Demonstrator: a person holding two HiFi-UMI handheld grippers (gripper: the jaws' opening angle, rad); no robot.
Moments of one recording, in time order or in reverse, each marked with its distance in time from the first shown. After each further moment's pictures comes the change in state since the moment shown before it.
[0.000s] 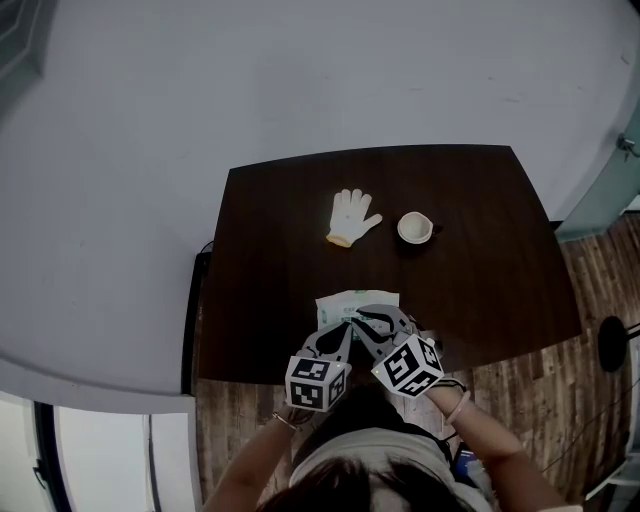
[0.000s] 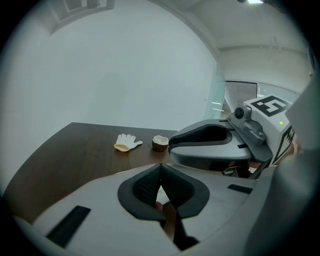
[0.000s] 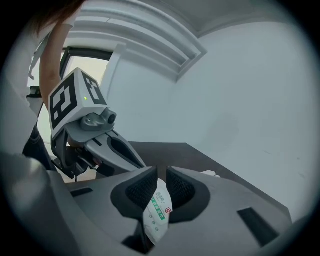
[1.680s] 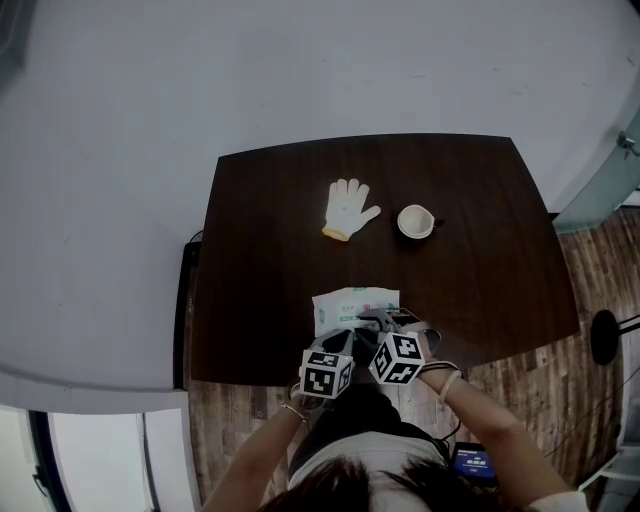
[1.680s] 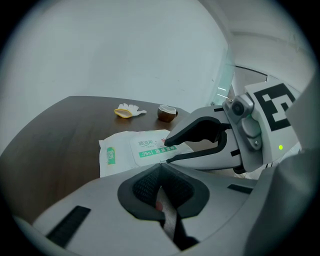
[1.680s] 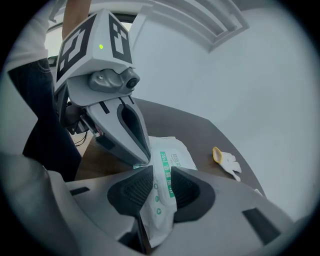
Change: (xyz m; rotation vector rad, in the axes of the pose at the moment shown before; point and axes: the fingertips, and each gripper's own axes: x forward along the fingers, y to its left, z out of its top) left arm 0.057 0.036 -0.088 -0.046 0.244 -0.004; right arm 0.071 0.026 -0.114 -0.255 0.312 0.181
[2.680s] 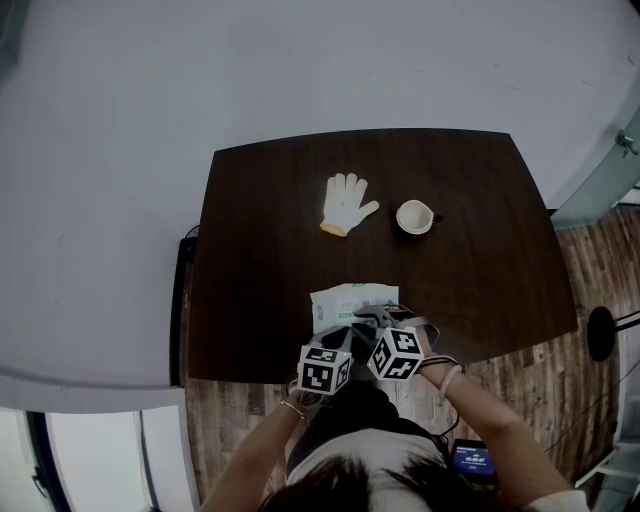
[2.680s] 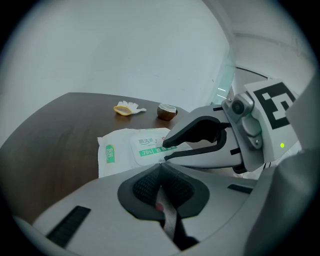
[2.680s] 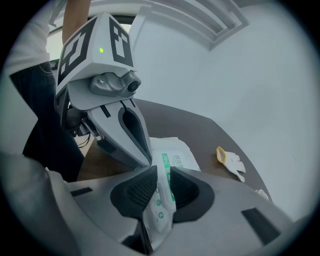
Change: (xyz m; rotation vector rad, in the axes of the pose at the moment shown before) left arm 0.005 0.004 -0.003 -0.015 0.015 -0.023; right arm 0.007 0.003 0.002 0.010 -0.002 0.038
